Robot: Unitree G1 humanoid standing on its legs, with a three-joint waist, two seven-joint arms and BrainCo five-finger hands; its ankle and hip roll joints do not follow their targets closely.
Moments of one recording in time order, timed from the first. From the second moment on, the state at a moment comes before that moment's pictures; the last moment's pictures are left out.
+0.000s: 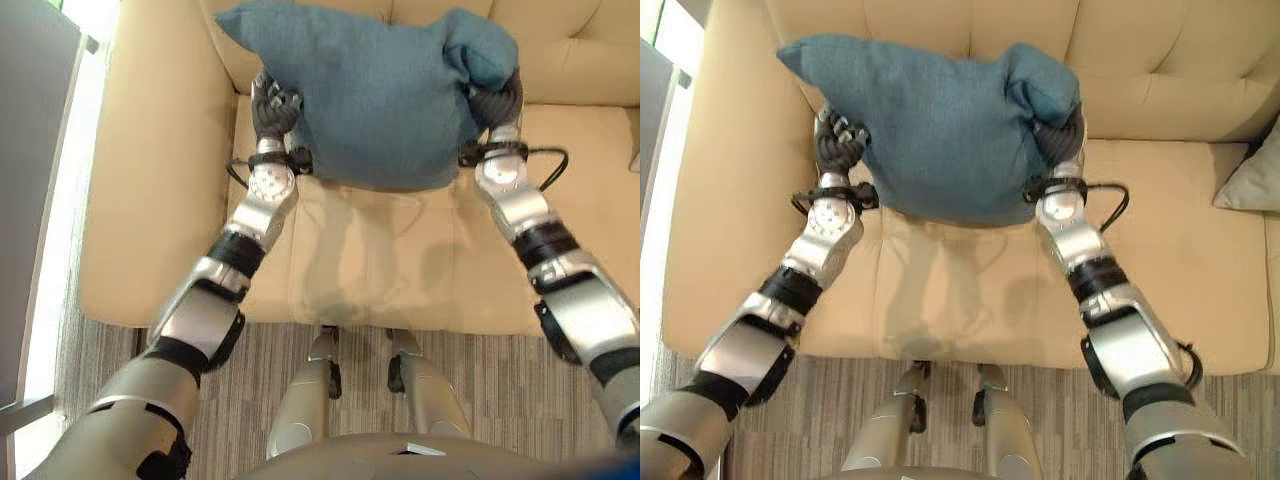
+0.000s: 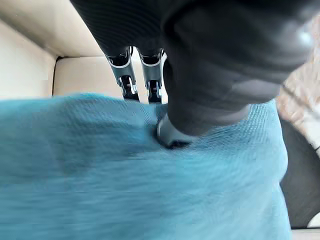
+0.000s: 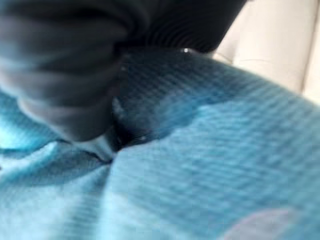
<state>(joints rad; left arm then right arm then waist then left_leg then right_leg) -1.00 0.37 -0.44 0.74 -0.48 -0.28 0.53 -1.05 -0.48 0.41 0.78 0.21 -0.16 -0.54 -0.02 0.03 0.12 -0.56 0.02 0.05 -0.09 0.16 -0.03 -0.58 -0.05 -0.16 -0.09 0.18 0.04</state>
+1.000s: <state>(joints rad) 0.09 0.45 -0.13 0.52 -0.04 -0.16 0.26 0.01 -0.48 0.02 0.61 -0.10 -0.14 -0.29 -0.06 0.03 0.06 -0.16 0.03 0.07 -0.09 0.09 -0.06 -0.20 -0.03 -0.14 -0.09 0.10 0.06</state>
